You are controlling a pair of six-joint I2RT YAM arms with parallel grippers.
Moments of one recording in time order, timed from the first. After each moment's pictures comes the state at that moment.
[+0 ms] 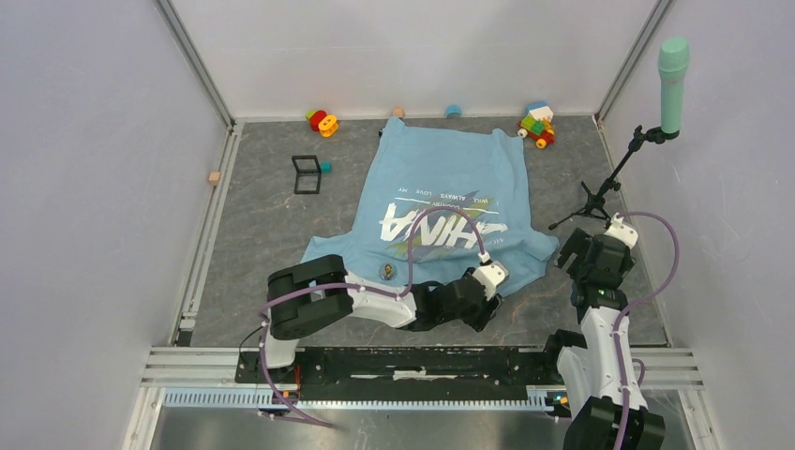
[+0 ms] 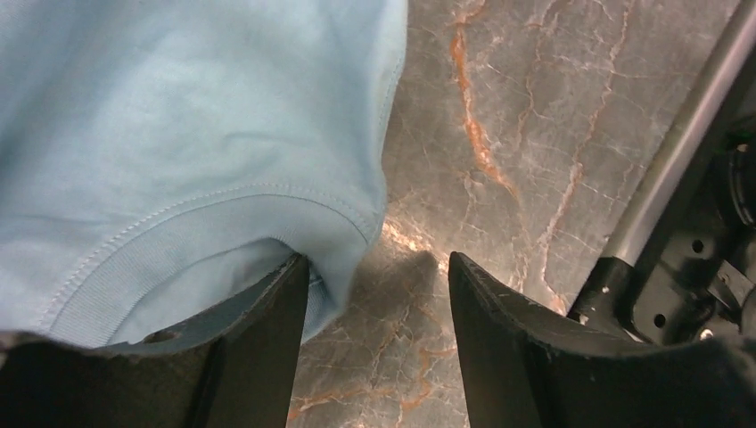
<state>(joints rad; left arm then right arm) -1.32 1.93 1.00 0.33 -0.18 -0.34 -0.28 0.72 0.33 -0.25 0.20 0.23</state>
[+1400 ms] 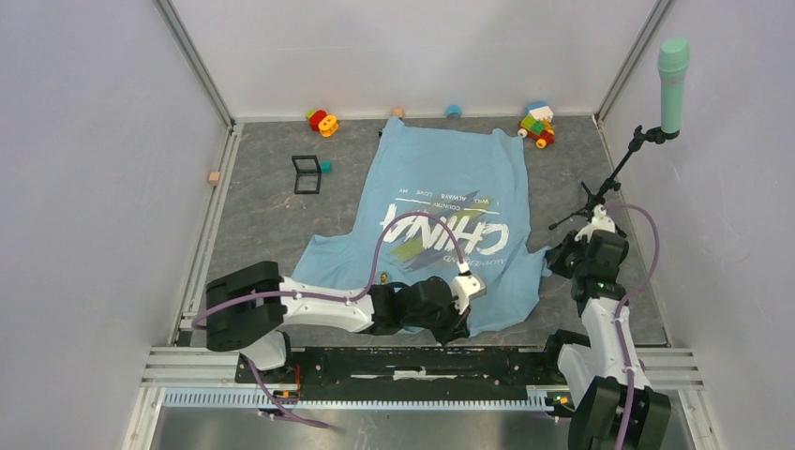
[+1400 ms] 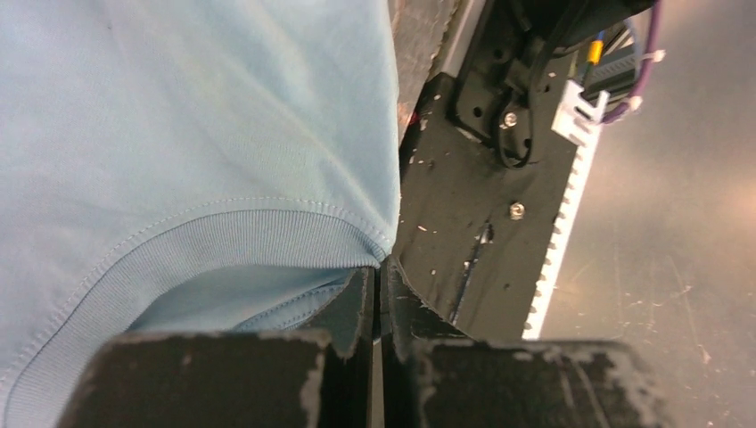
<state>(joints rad) -1.33 1.62 0.79 0.21 0.12 -0.40 -0.28 0.81 0.29 -0.15 -0.30 0.28</state>
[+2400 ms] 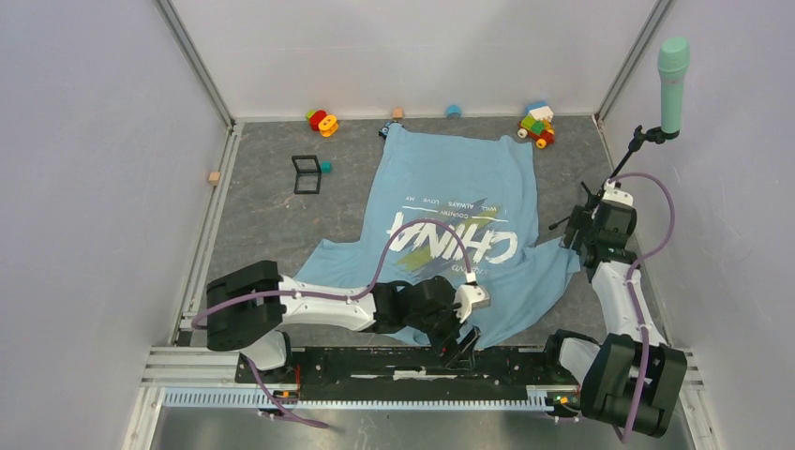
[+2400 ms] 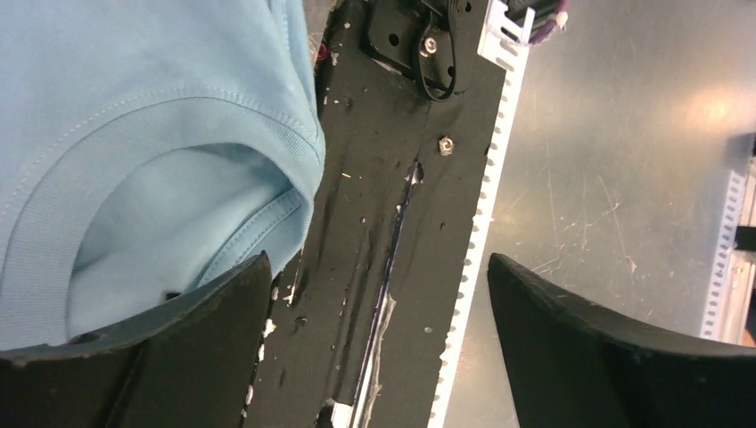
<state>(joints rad) -1.34 1.61 0.83 0.10 0.32 -0.39 -0.28 1.05 0.58 -0.27 0.14 0.07</state>
